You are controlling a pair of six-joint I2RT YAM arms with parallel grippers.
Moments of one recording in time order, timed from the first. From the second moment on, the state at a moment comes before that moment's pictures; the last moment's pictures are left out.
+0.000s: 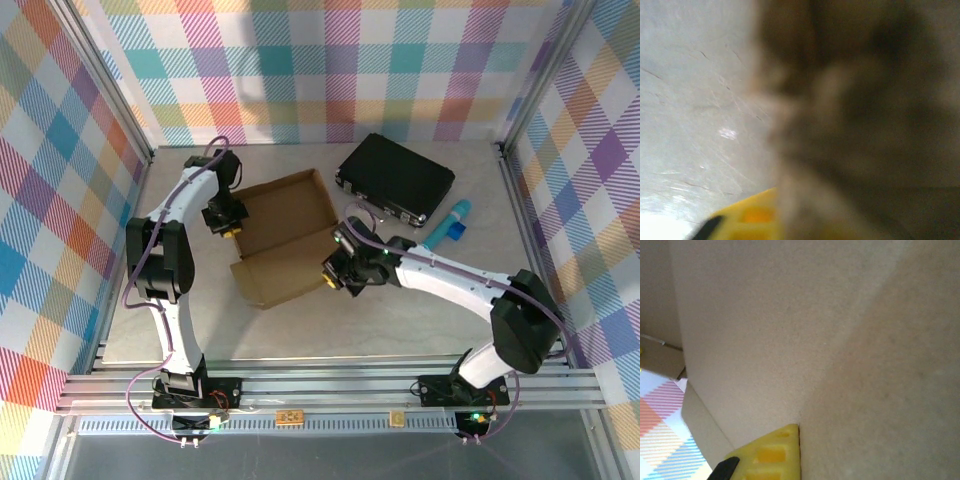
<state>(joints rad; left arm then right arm) -0.13 2.00 1.70 -1.22 -0.01 -0.57 0.85 1.53 1.13 -0.58 -0.15 1.57</state>
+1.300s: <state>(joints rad) -0.23 1.47 1.64 -0.53 0.33 -0.20 0.76 1.79 1.90 -1.02 0.59 -0.39</state>
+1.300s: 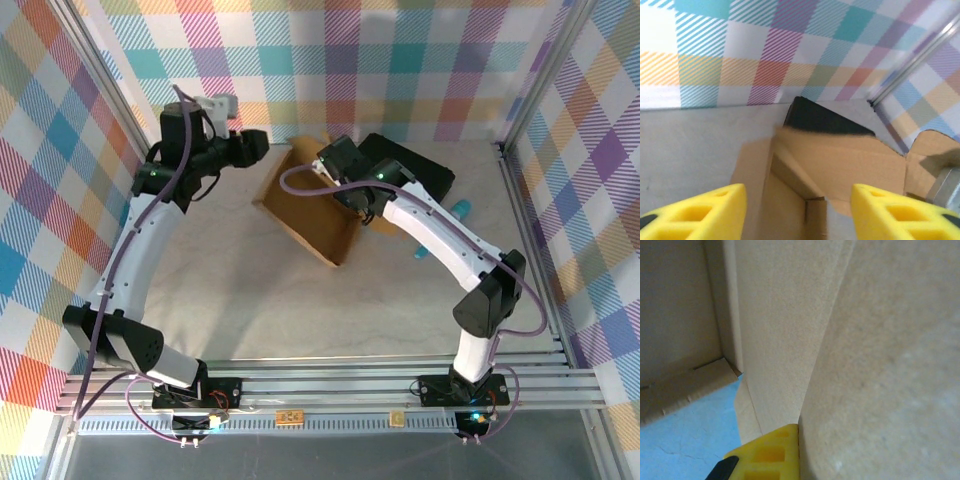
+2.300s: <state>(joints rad) -0.42 1.43 1.51 -0.54 0.37 0.47 0.70 1.64 1.77 -0.86 0.30 -0.80</state>
